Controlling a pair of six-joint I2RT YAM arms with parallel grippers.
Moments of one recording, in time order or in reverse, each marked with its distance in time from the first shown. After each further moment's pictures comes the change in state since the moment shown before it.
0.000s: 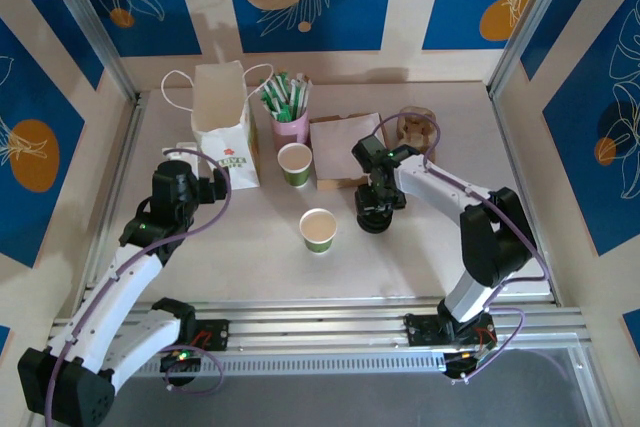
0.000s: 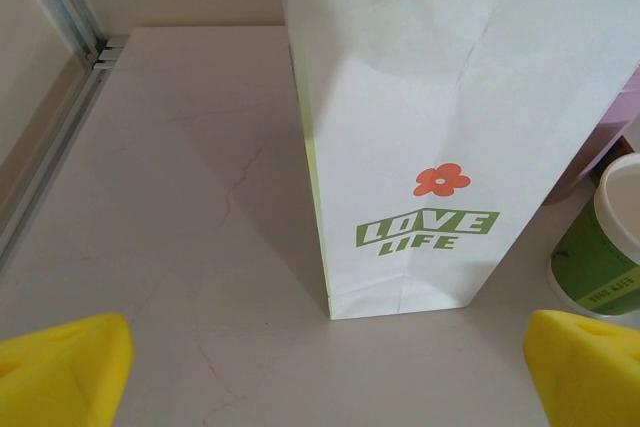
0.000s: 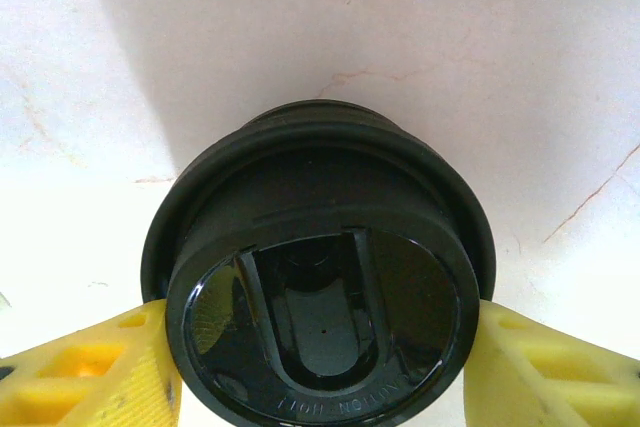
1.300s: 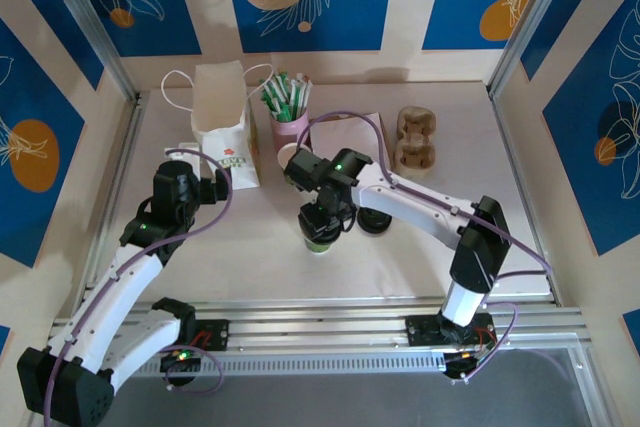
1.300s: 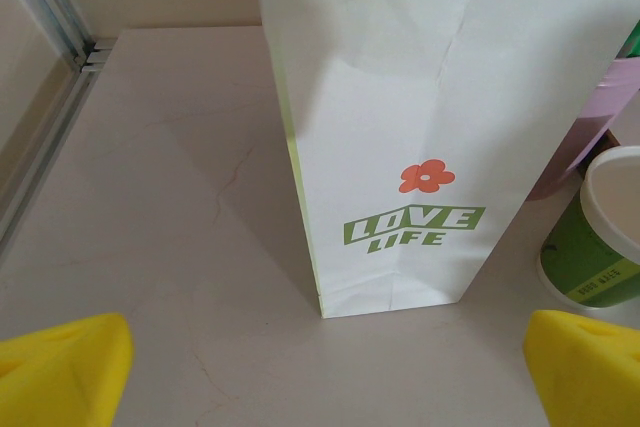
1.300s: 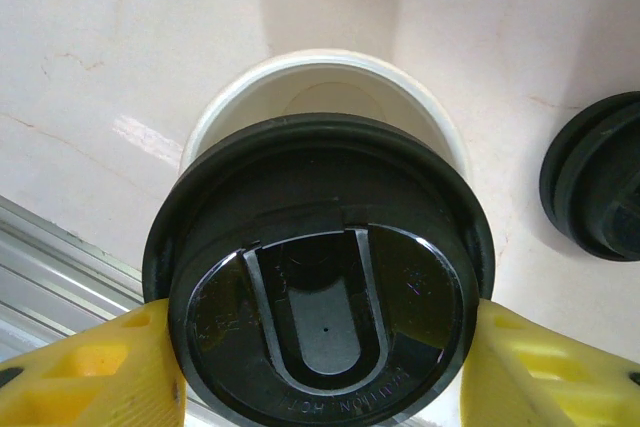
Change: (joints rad) left arm -0.009 0.000 0.000 0.000 0.011 0.007; right arm 0.439 0.076 0.395 -0.306 -0.055 0.033
